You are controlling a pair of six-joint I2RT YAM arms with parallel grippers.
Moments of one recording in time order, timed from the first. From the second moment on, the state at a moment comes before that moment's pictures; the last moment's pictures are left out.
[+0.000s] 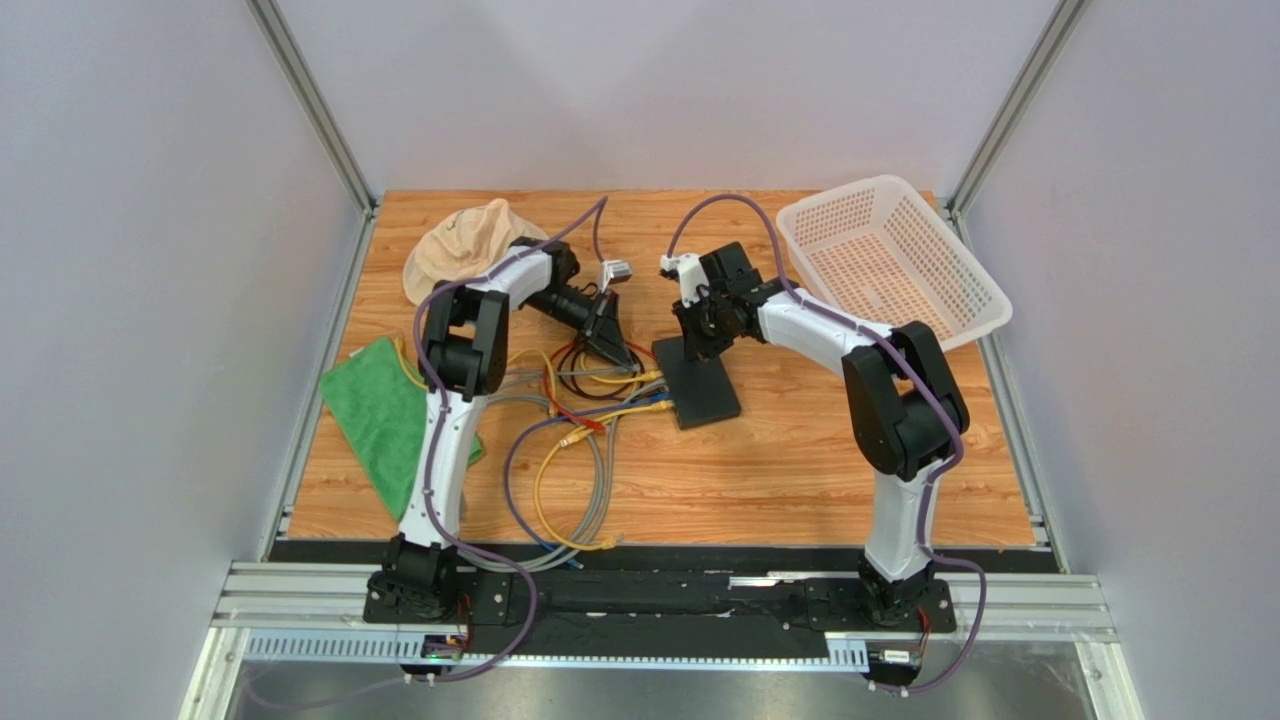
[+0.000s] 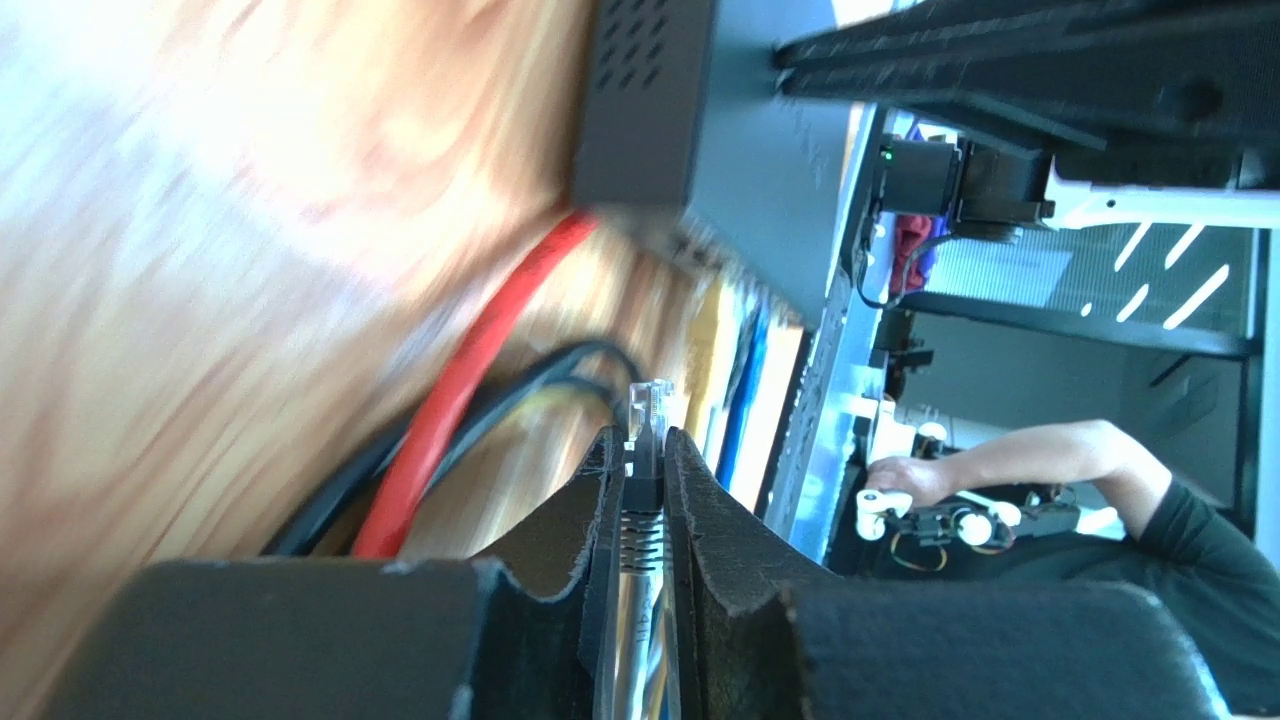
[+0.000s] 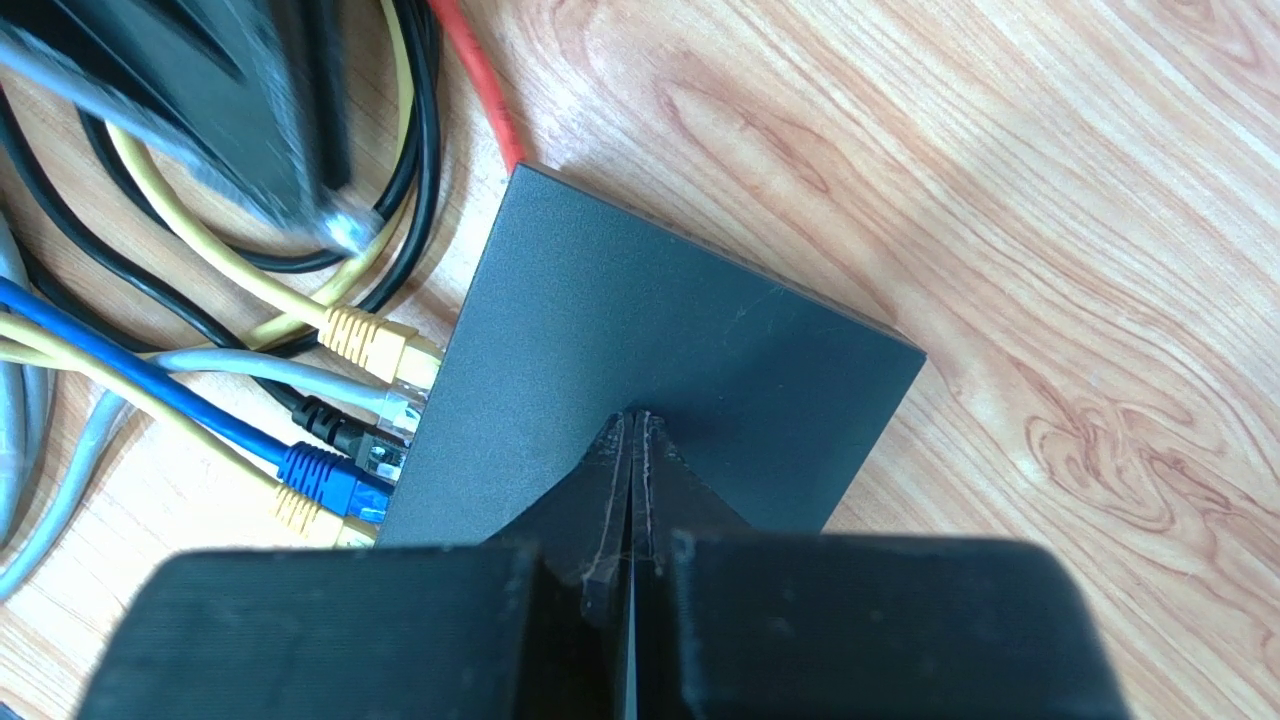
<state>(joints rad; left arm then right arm) -0.27 2.57 2.04 -1.17 1.18 0.35 0.50 1.95 1.37 -0.39 -0.26 -0.10</state>
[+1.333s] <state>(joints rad) -0.04 2.35 2.15 -1.14 0.36 0.64 0.50 1.95 1.38 -0.40 -0.25 -0.10</state>
